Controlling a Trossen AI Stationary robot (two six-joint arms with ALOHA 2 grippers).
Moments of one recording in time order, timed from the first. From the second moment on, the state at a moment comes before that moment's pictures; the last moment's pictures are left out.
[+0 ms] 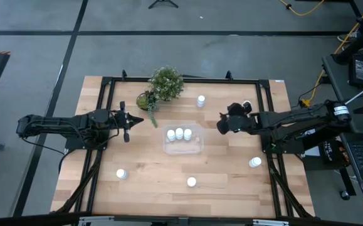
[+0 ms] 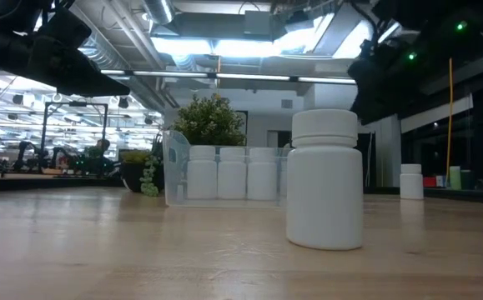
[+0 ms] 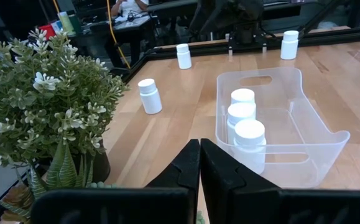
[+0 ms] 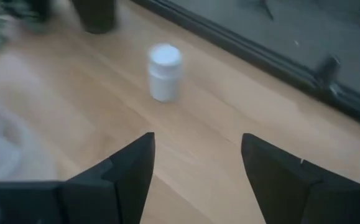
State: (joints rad) left arm 0.09 0.35 0.14 0.00 -0.19 0.12; right arm 0.03 1.10 0.61 -0.43 0.77 0.68
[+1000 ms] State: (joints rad) left arm 0.09 0.35 0.14 0.00 -0.19 0.12; right arm -0.29 1.10 0.75 -1.01 0.60 1.12
